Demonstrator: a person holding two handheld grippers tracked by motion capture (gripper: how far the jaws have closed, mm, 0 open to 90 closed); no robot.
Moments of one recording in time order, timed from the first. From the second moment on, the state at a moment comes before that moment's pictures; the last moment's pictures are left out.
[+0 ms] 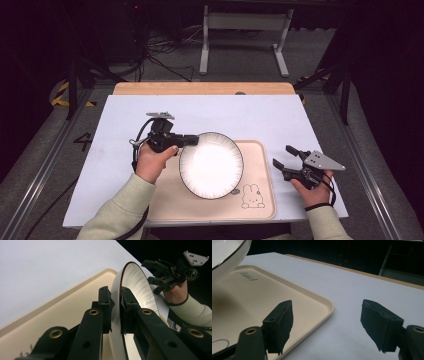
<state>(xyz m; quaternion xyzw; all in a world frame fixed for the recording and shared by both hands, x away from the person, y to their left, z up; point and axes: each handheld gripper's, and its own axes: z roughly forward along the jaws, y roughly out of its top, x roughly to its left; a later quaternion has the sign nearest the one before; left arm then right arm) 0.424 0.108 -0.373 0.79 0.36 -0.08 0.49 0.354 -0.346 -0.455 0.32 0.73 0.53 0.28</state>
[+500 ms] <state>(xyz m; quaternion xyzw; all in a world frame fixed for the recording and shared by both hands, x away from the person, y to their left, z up) 0.430 0.100 -0.387 0.81 0.36 -0.09 0.46 0.354 -0.346 -0.455 0.32 0.73 0.53 0.28</state>
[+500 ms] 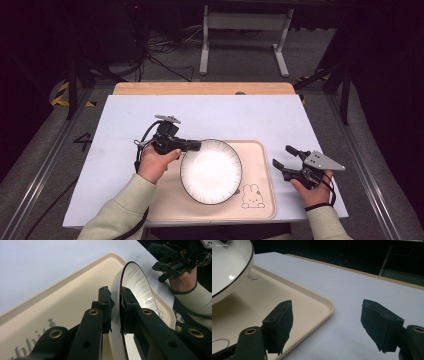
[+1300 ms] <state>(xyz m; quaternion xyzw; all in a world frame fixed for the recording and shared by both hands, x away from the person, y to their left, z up) 0.444 0.098 -0.411 0.81 0.37 -0.11 0.44 0.354 -0.345 -0.455 0.32 0.73 0.53 0.29</state>
